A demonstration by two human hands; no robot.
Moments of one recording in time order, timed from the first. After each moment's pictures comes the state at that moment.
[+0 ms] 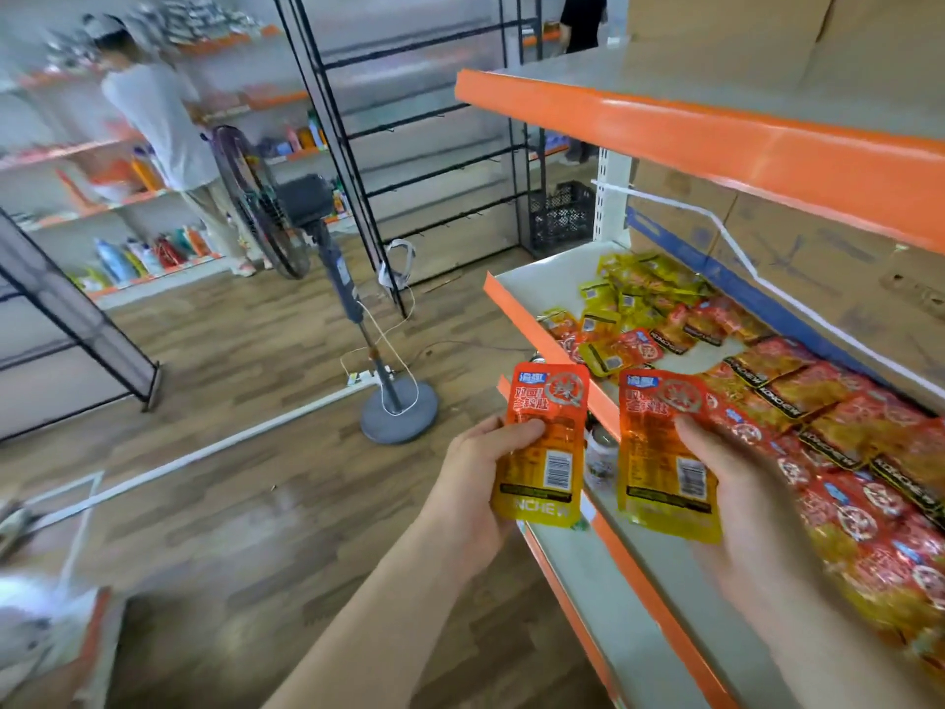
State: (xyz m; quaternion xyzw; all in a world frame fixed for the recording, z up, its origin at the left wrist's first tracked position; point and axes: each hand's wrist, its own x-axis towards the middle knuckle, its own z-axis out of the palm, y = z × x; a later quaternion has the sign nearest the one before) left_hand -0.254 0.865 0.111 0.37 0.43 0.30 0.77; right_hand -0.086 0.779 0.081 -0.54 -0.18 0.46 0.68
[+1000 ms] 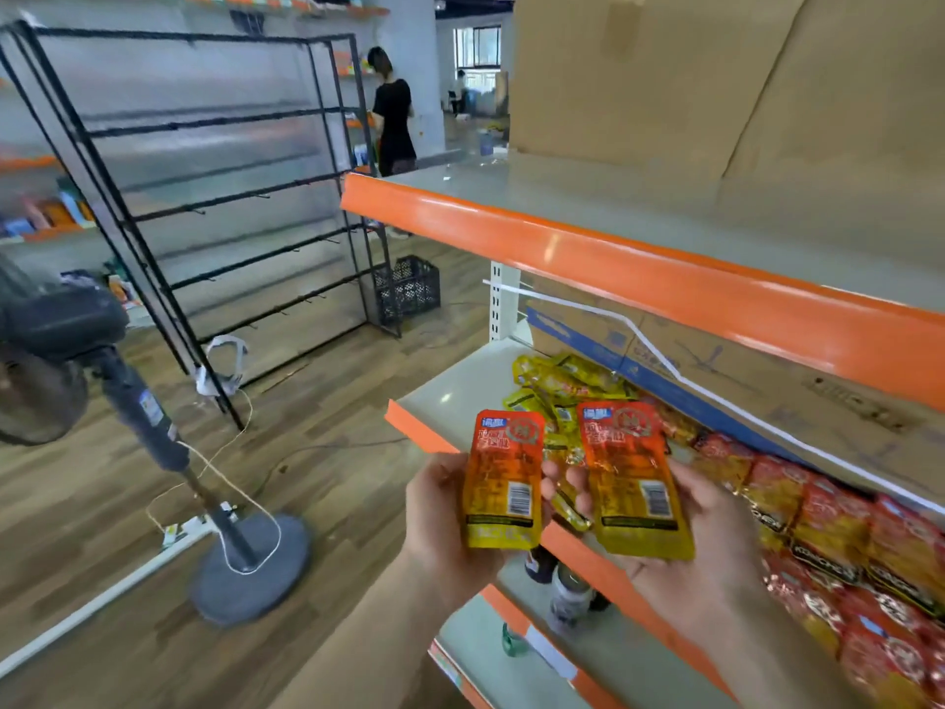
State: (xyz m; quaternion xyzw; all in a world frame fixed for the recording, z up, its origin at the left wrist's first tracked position) left_hand -0.191 1.113 0.080 0.23 0.15 0.13 0.95; right_hand -0.089 0.963 0.121 -0.35 -0.03 0.49 0.80
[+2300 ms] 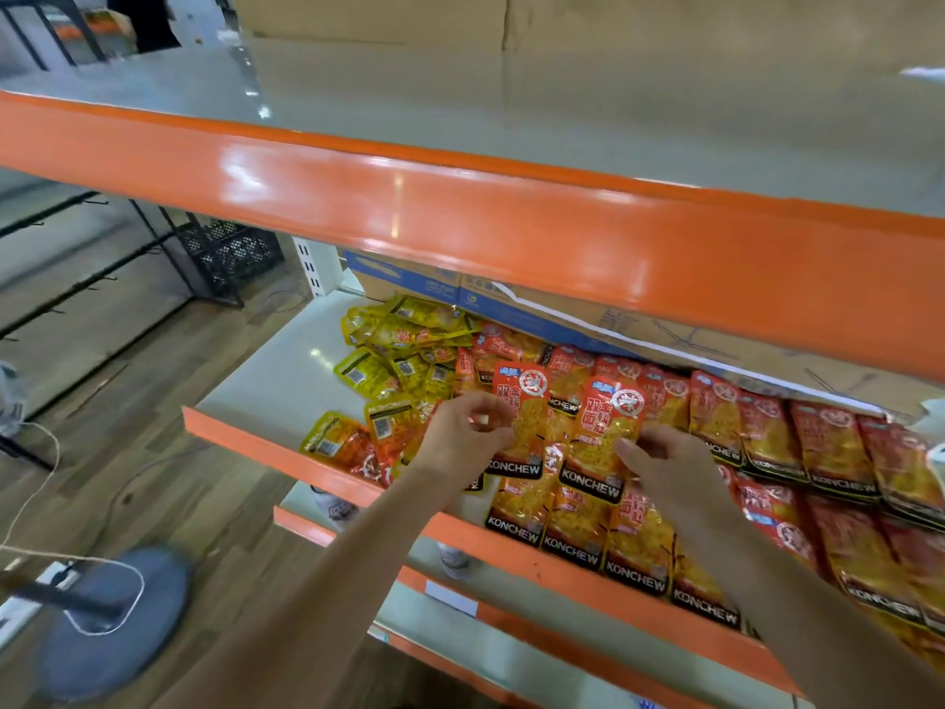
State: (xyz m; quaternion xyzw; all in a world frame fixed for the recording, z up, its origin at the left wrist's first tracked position) left_hand -0.019 1.078 0.007 0.80 0.20 0.07 0.57; right_hand 0.031 0.863 0.026 -0.84 -0.02 0.15 0.53
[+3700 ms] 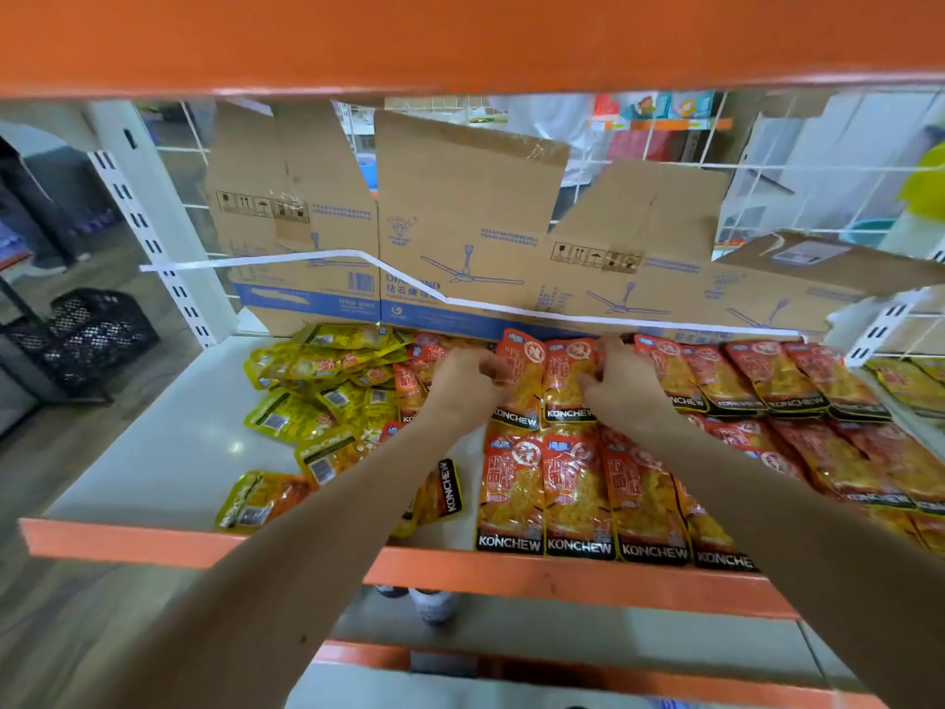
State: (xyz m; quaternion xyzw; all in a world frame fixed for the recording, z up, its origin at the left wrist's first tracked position) left_hand 0.089 1.082 -0.034 0.91 0.04 0.07 0.41; right_hand 0.113 0.887 -0.027 -0.96 -0.05 -0.05 0.28
